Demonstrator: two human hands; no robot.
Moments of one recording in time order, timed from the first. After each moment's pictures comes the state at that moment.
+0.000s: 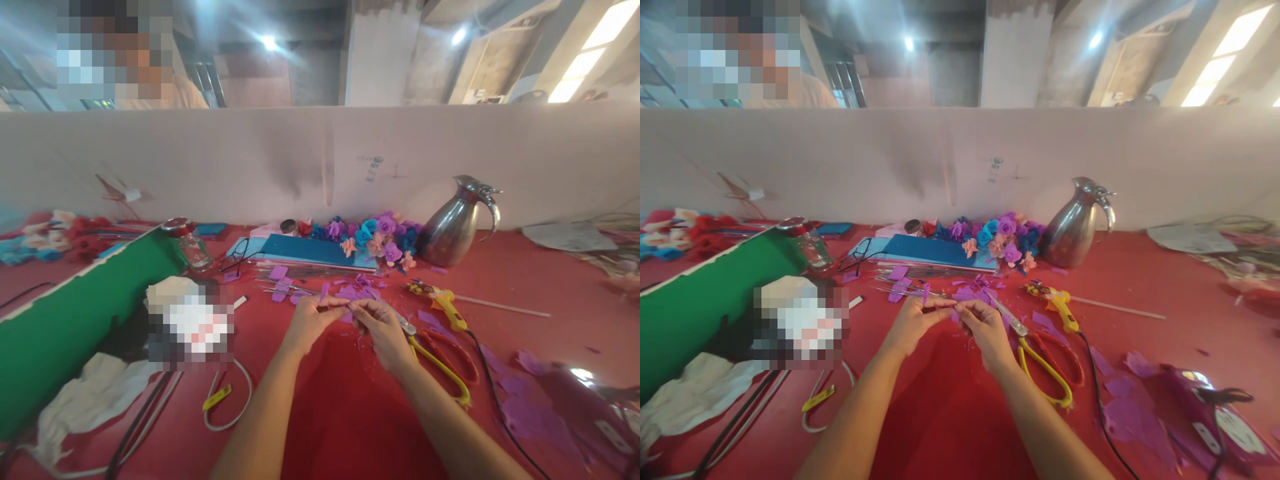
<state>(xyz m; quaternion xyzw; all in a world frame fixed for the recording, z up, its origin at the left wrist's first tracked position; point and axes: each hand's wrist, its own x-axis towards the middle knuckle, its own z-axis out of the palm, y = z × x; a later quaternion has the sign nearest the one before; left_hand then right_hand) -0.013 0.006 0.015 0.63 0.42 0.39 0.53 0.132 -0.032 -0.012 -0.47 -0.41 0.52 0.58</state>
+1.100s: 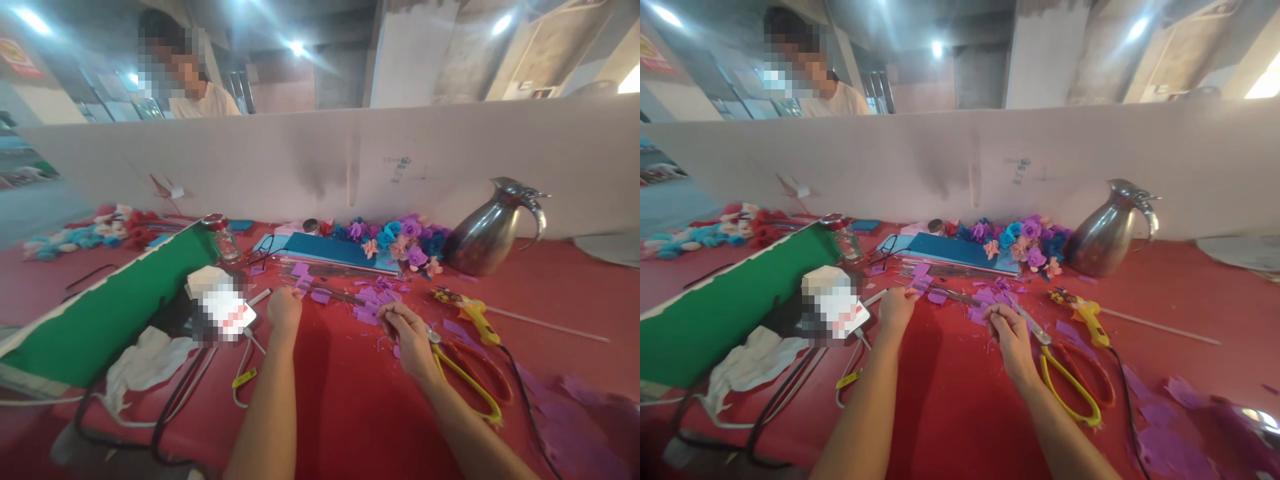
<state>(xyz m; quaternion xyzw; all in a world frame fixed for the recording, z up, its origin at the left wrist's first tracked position) -0.085 0.045 -0.010 0.57 0.79 0.20 0.12 0.139 -0.039 -0.025 -0.47 -0.47 0.45 0.60</state>
